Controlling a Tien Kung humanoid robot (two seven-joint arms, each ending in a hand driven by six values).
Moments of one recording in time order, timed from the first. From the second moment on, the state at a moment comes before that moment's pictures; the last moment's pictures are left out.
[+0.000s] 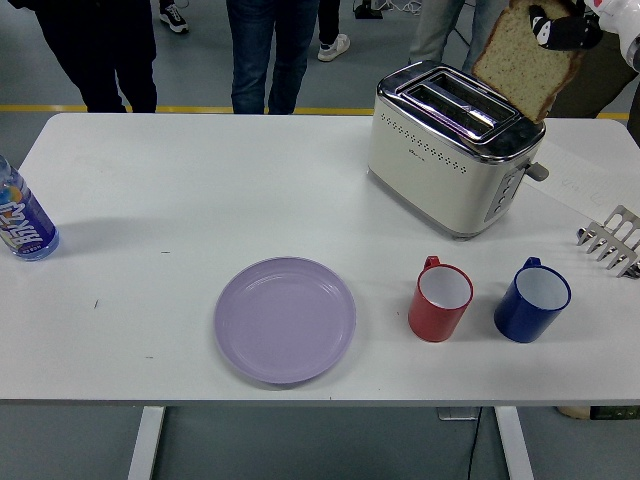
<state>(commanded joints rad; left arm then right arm) -0.13 0.13 -1.00 -0.18 1.04 0.20 0.36 1.03 -0.51 0.92 1.31 -1.86 0.05 -0.39</state>
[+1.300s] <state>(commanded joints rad) -0.14 0.14 -1.00 -0.18 1.04 0.20 0.37 1.14 -0.35 0.84 1.10 -1.86 0.04 -0.35</state>
